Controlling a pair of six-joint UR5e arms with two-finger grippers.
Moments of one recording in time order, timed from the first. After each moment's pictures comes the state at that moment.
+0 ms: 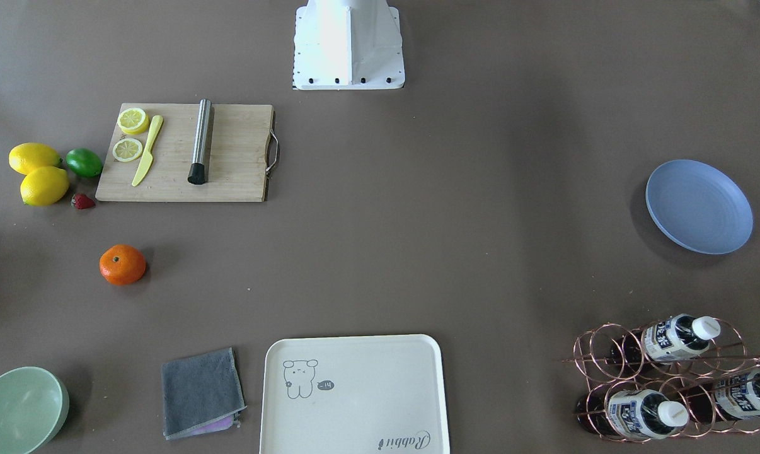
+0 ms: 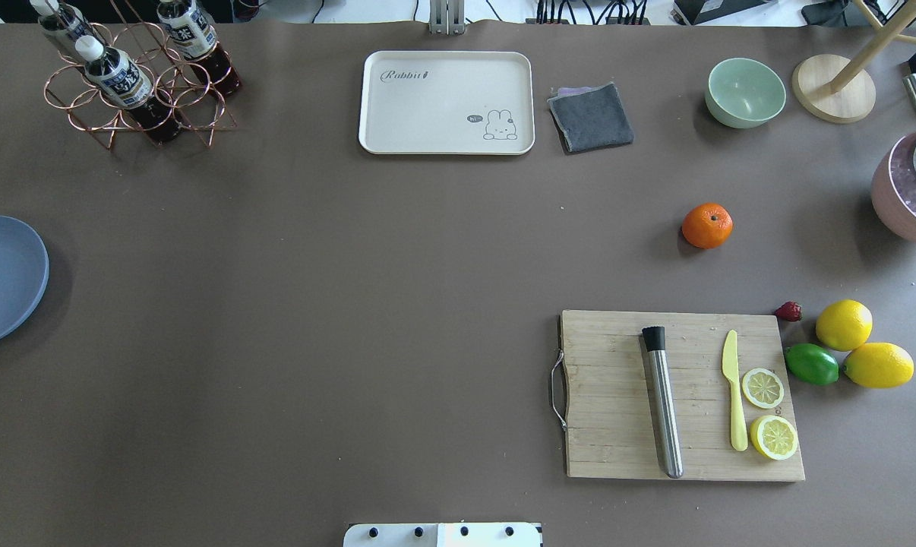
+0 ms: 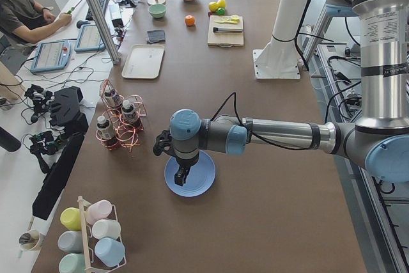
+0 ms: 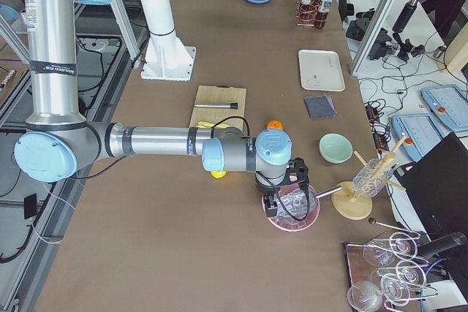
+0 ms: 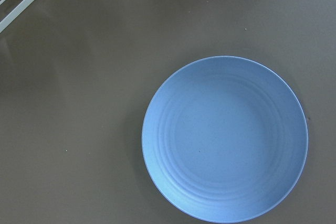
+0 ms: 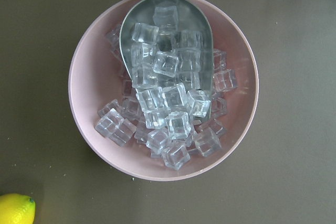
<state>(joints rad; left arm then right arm) -1.53 -1.44 -1.75 -1.65 -2.38 0.21 1.58 -1.59 1.62 -1.54 2.35 -0.12</state>
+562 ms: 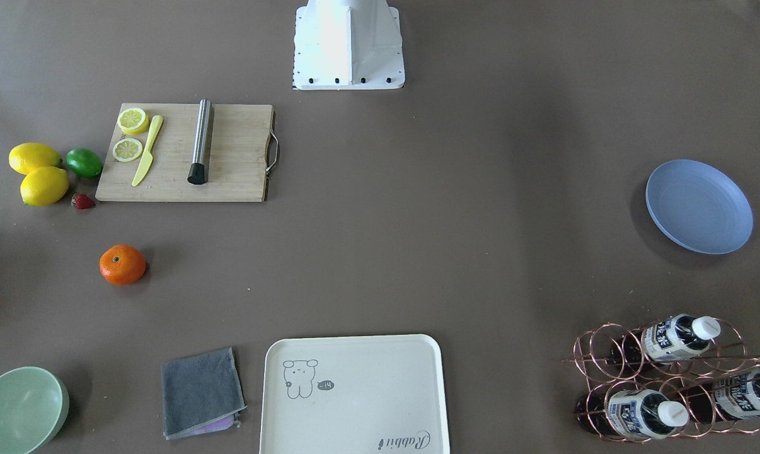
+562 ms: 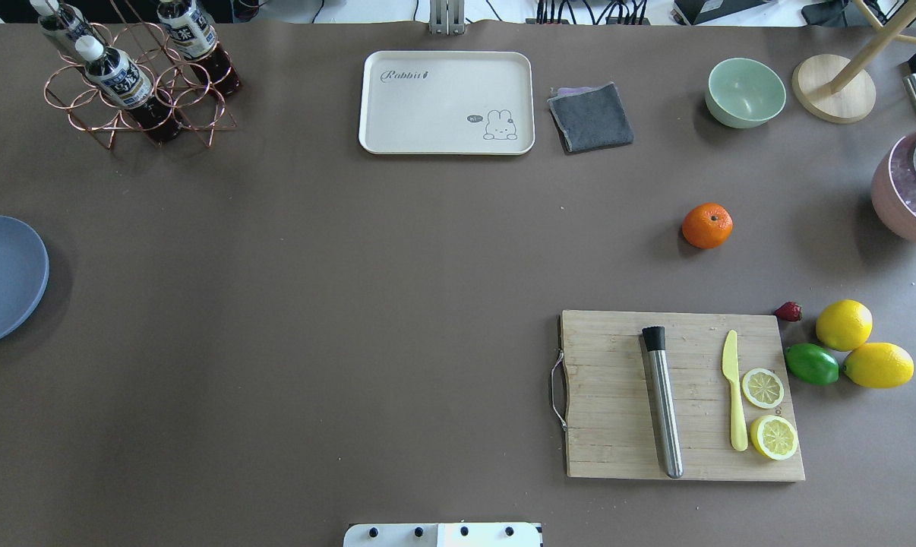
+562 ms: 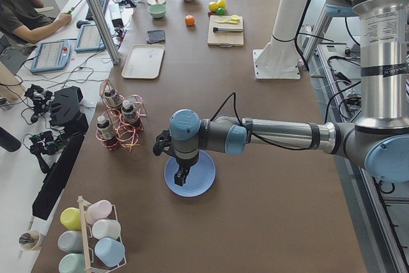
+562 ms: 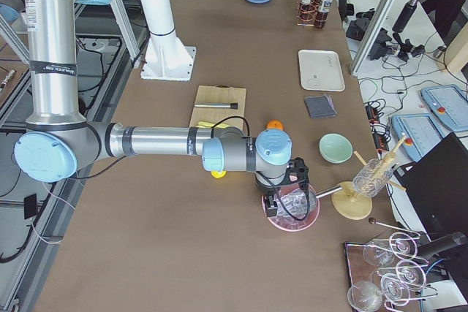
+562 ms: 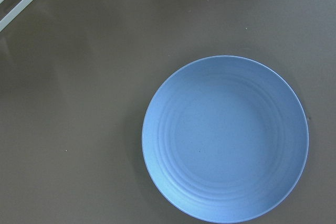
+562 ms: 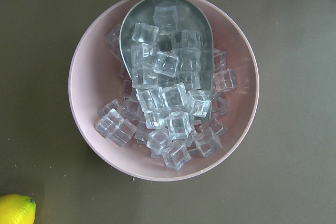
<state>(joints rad) -1.53 -1.44 -1.75 -1.65 -2.38 0.21 1.58 -1.59 1.62 -1.54 2.35 -0.11</state>
